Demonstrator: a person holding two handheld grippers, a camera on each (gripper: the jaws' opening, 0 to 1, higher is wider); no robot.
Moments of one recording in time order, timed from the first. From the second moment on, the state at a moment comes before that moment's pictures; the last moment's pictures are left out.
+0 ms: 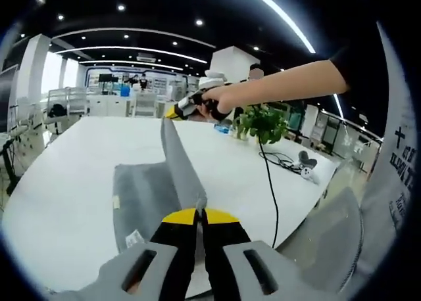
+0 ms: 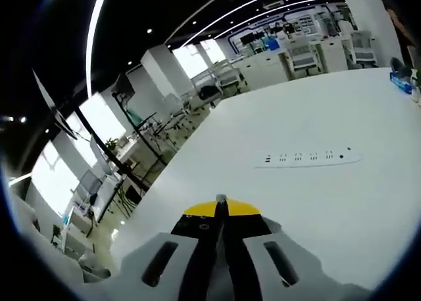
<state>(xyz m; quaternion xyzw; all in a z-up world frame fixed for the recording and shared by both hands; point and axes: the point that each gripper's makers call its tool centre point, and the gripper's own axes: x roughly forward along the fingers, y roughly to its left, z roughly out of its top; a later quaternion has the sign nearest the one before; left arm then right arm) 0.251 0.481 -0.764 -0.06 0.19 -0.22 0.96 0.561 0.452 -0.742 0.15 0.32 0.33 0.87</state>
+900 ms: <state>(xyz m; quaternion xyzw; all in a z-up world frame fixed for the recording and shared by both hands) 0.242 0.537 -0.815 -0.11 0.24 -0.14 0.95 0.560 0.526 -0.791 0.09 0.34 0.37 0.86</state>
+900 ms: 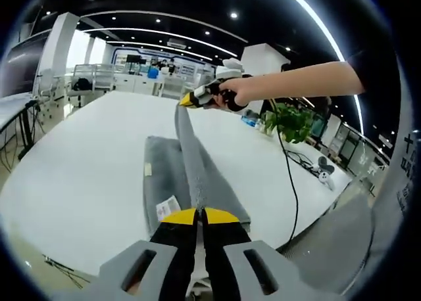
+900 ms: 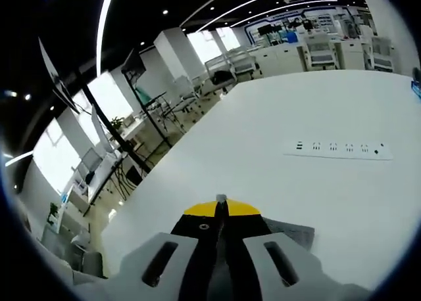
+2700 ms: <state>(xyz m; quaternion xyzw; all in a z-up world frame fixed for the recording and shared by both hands) 0.313 0.586 -0.866 -0.12 0.29 -0.14 0.94 0.578 0.519 -0.870 -0.09 0.32 0.41 0.85</state>
